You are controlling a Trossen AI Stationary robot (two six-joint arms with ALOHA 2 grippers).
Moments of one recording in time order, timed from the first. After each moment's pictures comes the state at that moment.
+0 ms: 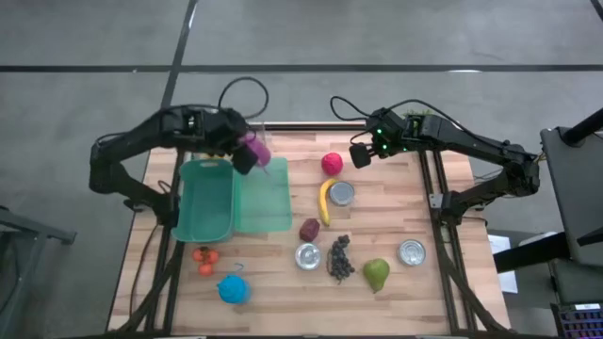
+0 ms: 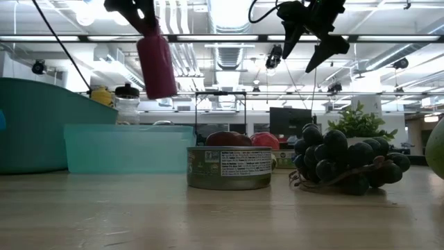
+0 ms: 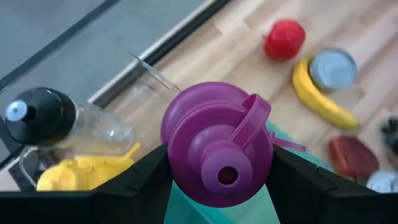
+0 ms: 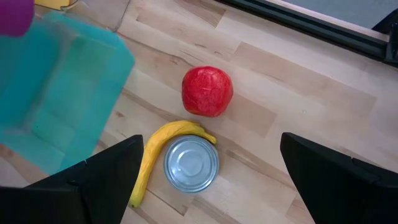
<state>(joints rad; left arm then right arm) 0.24 1.40 1.72 -1.41 -0.35 -0.50 -0.35 1.33 1.35 -1.01 0.15 0.73</state>
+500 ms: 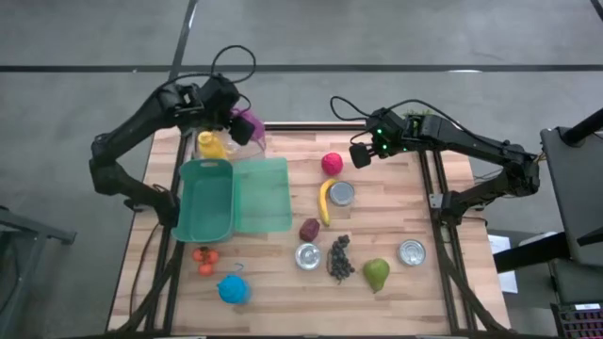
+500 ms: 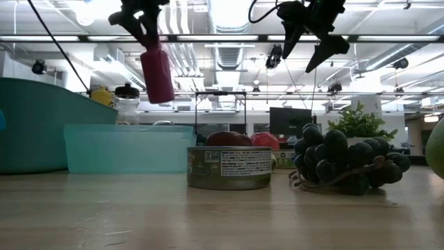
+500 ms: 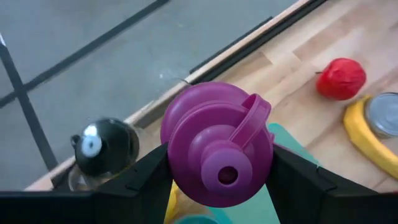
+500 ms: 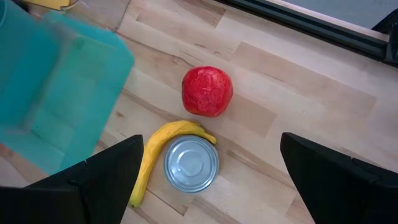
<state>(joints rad) 0.50 1.42 1.73 -1.31 -0.32 -0.32 -0.35 1.33 1.35 -1.01 0.15 0.73</state>
